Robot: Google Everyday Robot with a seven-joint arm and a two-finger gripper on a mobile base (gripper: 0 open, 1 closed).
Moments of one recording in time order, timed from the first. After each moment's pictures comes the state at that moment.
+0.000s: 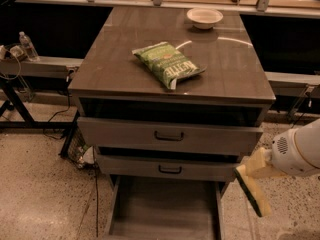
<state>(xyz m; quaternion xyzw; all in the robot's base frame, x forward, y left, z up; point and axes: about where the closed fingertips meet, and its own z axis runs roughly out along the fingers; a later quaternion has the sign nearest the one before) 0.396 -0.238 0.749 0.07 0.98 0.19 0.09</state>
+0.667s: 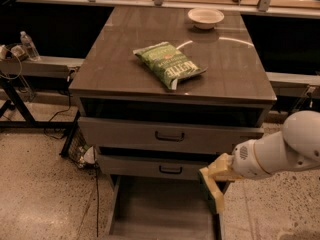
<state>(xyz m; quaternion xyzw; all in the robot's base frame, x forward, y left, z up) 0.425 -0.165 0.680 0.06 0.95 0.30 0.07</state>
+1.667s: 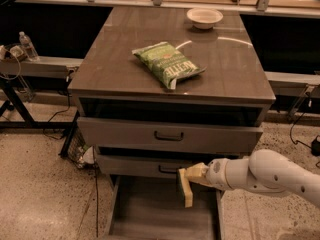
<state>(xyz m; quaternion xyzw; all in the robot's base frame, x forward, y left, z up) 0.482 -0.115 0.565 0.13 0.90 0.40 0.13</state>
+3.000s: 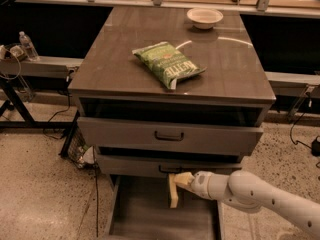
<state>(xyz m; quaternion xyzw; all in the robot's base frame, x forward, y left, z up) 0.514 -0.082 0.465 0.14 0.87 0.44 0.17</state>
